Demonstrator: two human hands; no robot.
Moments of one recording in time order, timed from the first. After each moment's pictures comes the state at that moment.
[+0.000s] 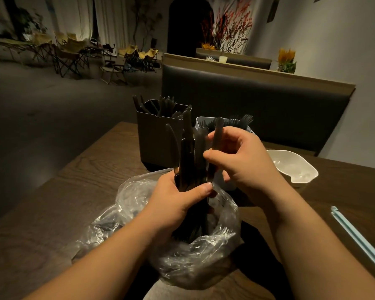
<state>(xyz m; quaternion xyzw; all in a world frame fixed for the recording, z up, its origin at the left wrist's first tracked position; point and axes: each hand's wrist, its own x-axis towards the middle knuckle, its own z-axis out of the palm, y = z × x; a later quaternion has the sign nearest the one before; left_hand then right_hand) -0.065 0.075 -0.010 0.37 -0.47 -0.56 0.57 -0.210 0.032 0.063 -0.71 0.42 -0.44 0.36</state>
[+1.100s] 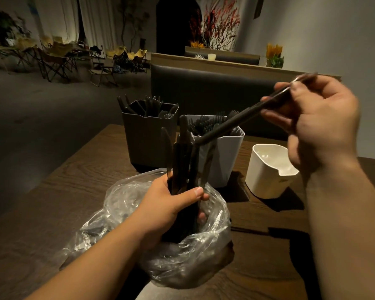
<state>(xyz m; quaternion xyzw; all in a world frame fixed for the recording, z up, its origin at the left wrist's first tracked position) -0.069 0.081 -0.005 0.38 -0.46 -0.61 0.52 -0.270 0.037 0.119 -0.49 0.39 -0.71 0.31</state>
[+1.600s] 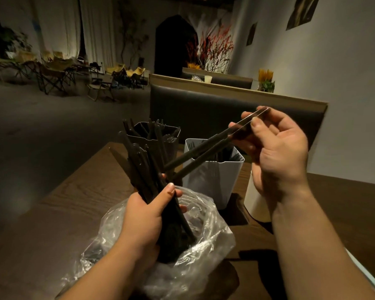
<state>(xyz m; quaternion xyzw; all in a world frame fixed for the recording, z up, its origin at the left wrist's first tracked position) -0.053 0.076 0.006 0.42 -0.32 -0.53 0.66 -0.225 0.035 0.112 -0.48 0.31 -0.72 0.41</state>
